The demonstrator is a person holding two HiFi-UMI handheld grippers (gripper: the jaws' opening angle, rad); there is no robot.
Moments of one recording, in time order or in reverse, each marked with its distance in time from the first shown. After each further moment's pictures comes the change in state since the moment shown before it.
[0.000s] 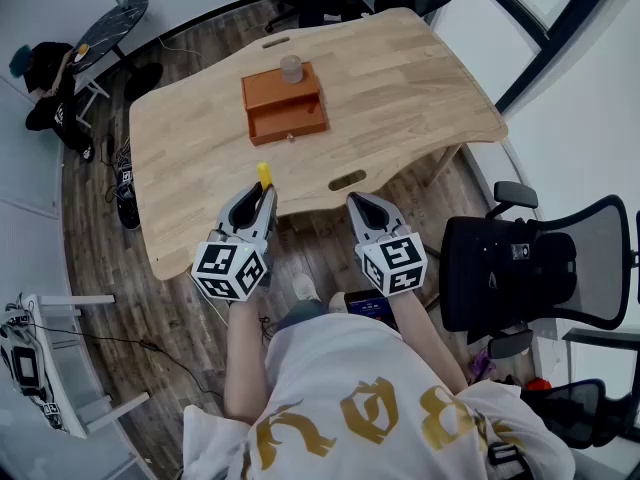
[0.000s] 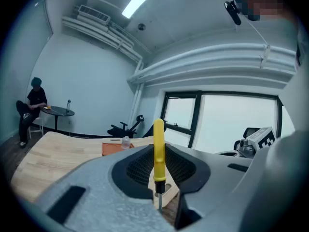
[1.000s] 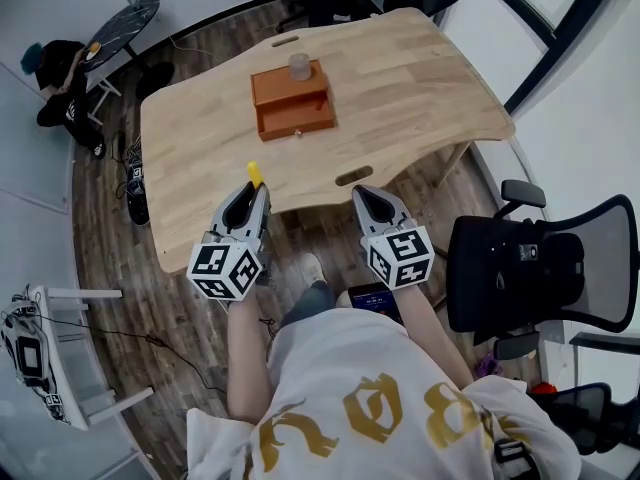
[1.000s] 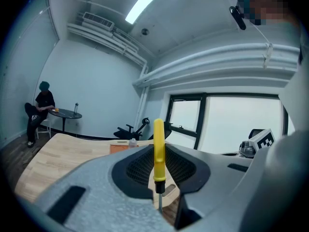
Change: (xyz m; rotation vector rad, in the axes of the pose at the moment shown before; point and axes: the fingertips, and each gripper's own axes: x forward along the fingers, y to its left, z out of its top) left arm -0.027 0.011 0.006 -0.011 -0.033 0.071; right arm -0.006 0.002 0.006 0.040 -0.044 0.018
